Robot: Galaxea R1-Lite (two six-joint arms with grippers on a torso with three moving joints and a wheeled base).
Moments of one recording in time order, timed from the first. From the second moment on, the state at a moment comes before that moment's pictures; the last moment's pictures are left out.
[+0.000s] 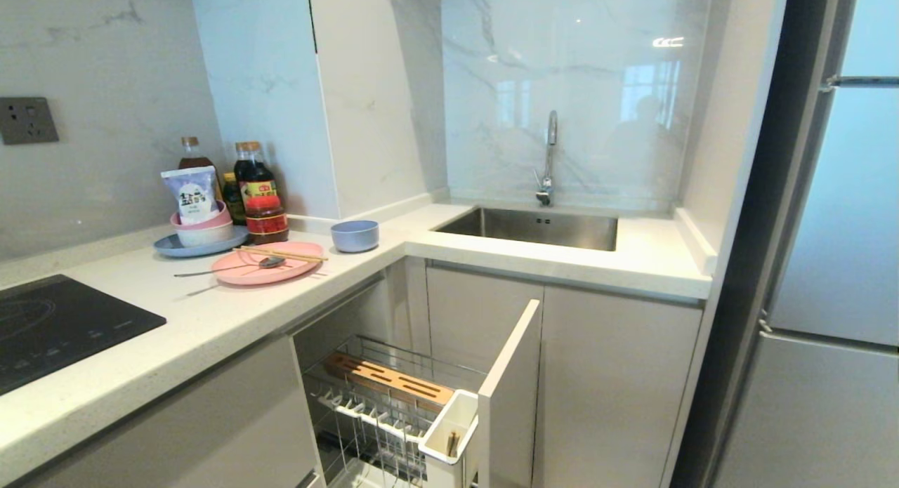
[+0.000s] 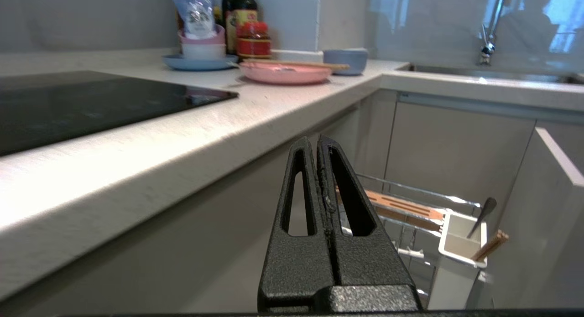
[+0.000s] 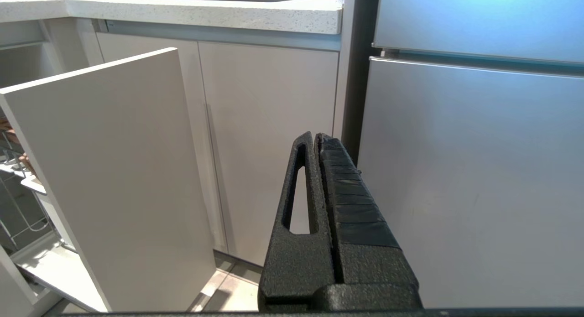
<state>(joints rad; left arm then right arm) 0.01 0.03 -0.26 0.14 0.15 0.06 0.00 0.00 0.00 0.00 0.00 -0.01</state>
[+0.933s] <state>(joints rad) 0.00 0.00 0.00 0.00 -0.01 0.02 0.00 0.00 0.00 0.00 0.00 -0.01</state>
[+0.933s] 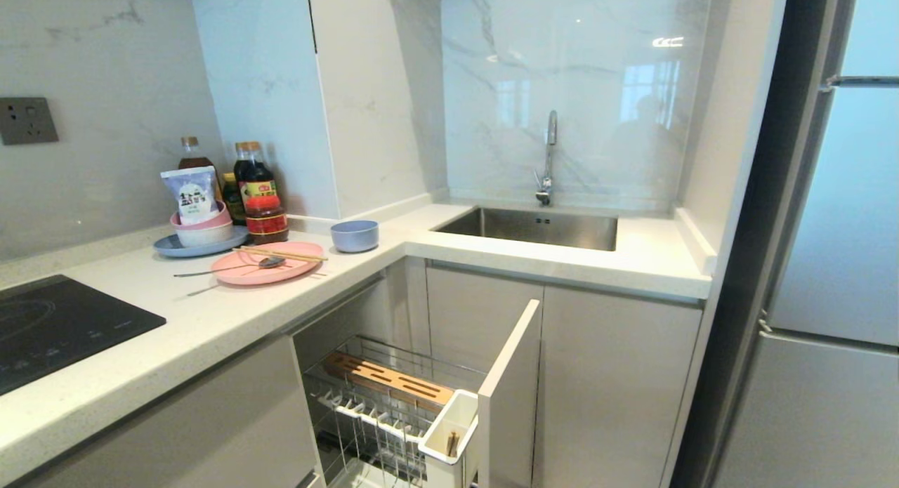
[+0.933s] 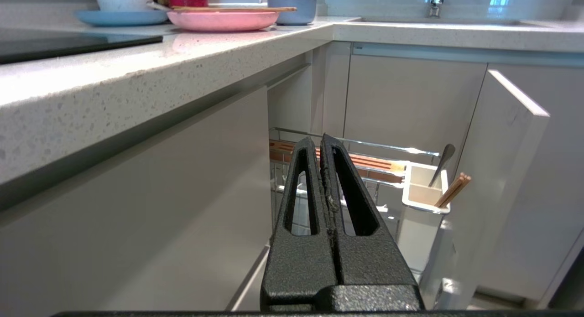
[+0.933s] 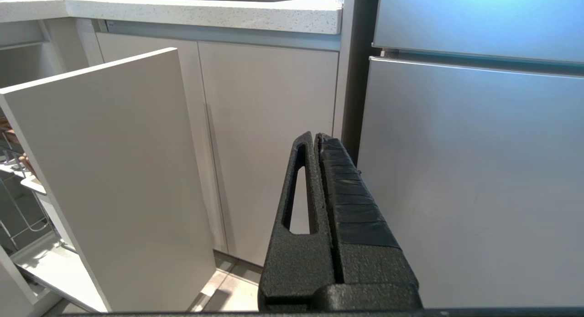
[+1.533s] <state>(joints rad) 0.00 0.00 0.00 0.00 0.00 0.01 0.00 0.00 0.00 0.00 0.00 -0.01</state>
